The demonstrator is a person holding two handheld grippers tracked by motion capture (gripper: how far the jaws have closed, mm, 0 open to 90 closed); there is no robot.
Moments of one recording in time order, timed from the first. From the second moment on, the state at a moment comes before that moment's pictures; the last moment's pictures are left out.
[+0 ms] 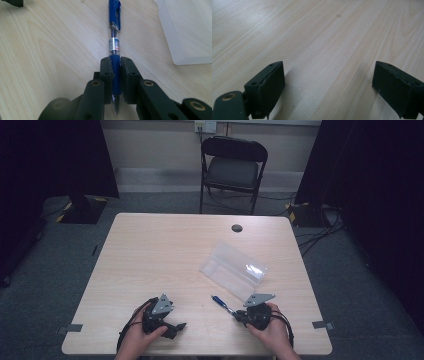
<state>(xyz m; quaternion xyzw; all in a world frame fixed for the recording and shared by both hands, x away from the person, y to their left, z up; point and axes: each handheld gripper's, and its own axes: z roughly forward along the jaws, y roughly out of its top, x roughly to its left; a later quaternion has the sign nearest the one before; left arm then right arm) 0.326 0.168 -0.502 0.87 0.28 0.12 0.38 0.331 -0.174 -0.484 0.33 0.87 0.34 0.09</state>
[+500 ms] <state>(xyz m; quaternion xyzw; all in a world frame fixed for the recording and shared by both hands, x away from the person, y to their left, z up) 0.326 0.168 -0.502 0.87 0.28 0.12 0.38 0.336 -0.180 -0.481 0.35 0.86 0.38 0.08</state>
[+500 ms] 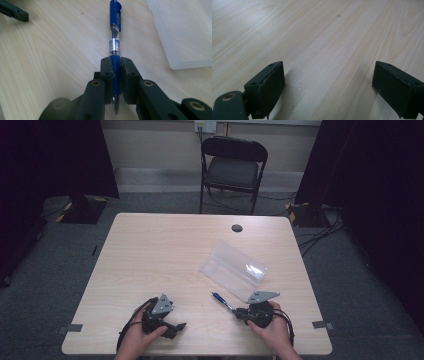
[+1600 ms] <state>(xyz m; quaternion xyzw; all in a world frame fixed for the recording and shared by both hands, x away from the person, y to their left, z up) 0.326 0.168 -0.501 0.87 0.28 0.12 0.38 0.372 -0.188 -0.436 0.32 0.85 0.41 0.09</state>
